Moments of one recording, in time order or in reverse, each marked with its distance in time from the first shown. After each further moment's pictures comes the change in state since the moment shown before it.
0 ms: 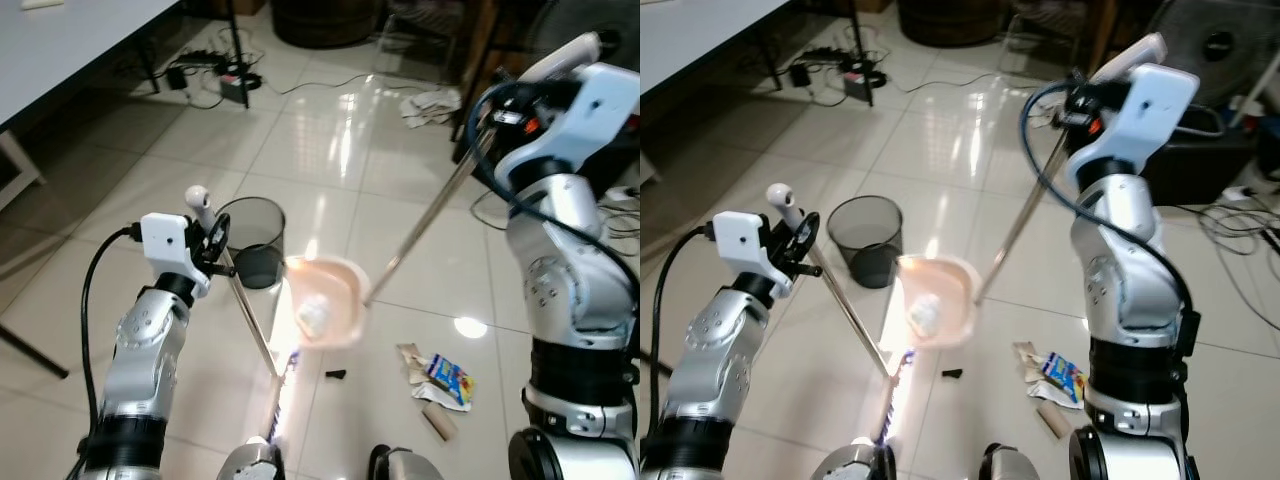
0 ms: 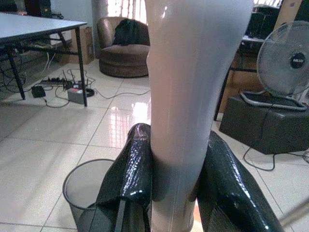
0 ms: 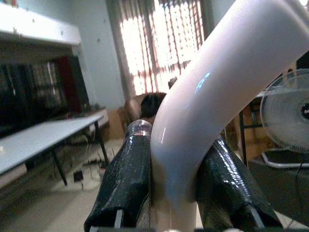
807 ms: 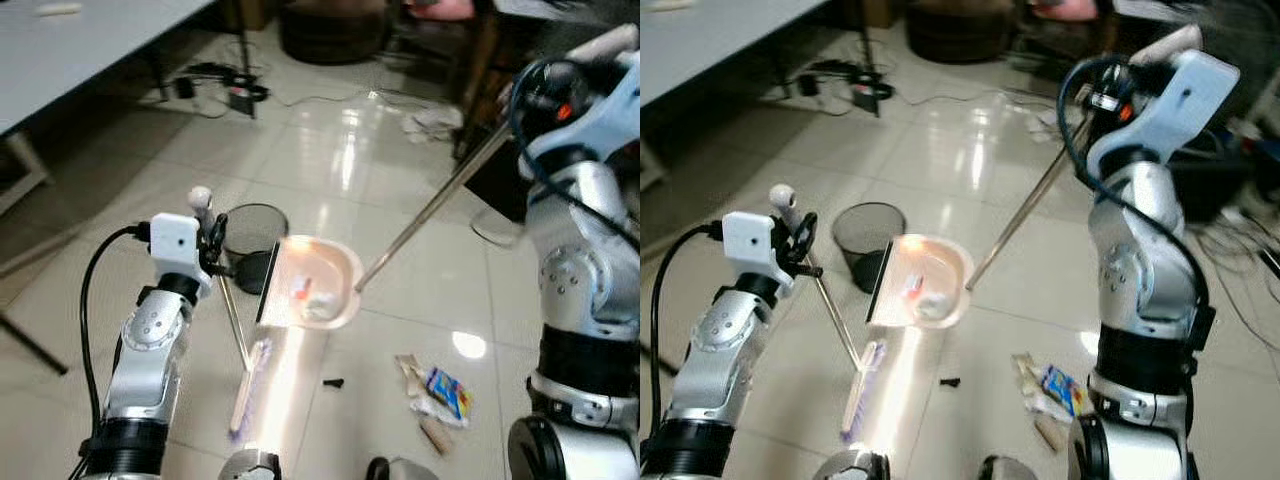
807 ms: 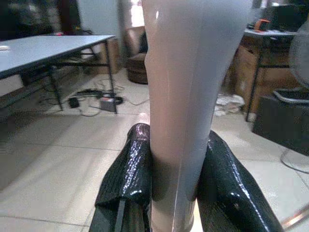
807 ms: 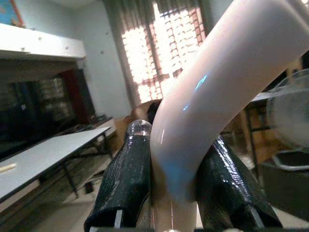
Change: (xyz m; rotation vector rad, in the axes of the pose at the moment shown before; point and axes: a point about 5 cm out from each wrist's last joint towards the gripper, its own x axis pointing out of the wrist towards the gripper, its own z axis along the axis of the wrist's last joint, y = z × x) left arm 0.003 -0.004 0.001 0.137 0.020 0.067; right arm 0.003 -0.015 0.000 0.062 0.005 -0.062
